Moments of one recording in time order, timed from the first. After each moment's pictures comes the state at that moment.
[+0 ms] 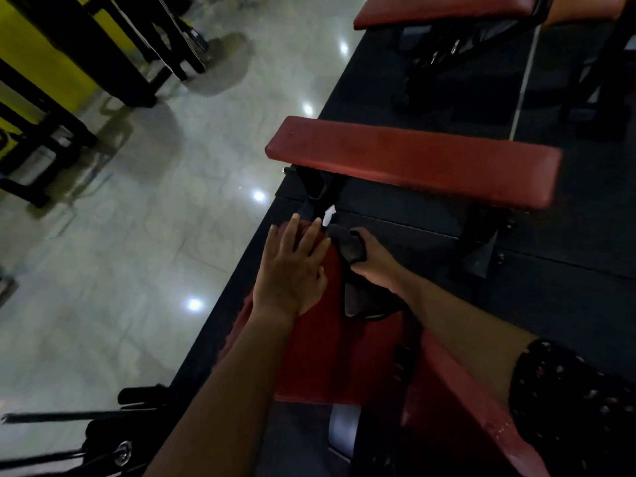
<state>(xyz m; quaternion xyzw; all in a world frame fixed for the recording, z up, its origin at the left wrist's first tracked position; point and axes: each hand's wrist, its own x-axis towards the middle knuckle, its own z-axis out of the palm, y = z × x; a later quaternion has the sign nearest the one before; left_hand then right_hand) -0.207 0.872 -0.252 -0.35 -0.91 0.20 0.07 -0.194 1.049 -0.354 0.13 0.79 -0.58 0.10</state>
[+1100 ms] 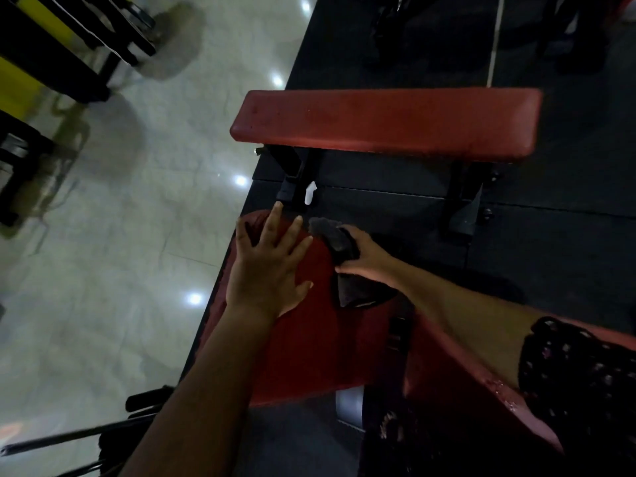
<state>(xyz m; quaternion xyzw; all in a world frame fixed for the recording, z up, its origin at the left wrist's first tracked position) -0.211 0.888 -0.247 -0.40 -0.84 0.37 -0.03 -0.176 1.061 -0.417 0.14 0.72 -0.66 0.14</state>
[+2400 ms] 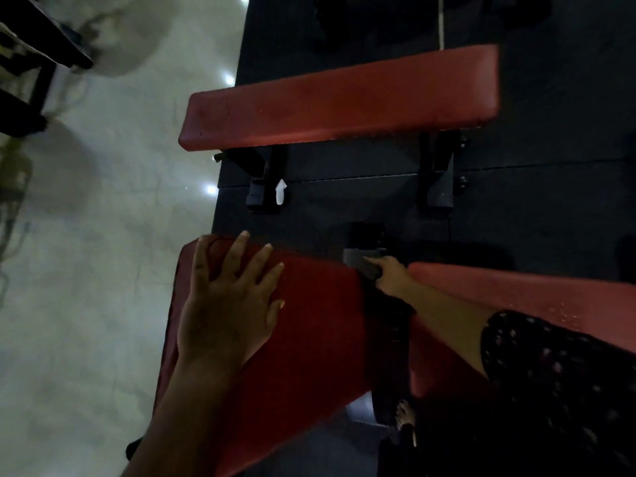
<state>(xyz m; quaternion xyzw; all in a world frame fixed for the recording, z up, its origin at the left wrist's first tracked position) -0.220 0.884 -0.257 -0.49 -0.81 0.33 0.04 -0.134 1.080 -0.589 0.27 0.77 -0.54 0.21</state>
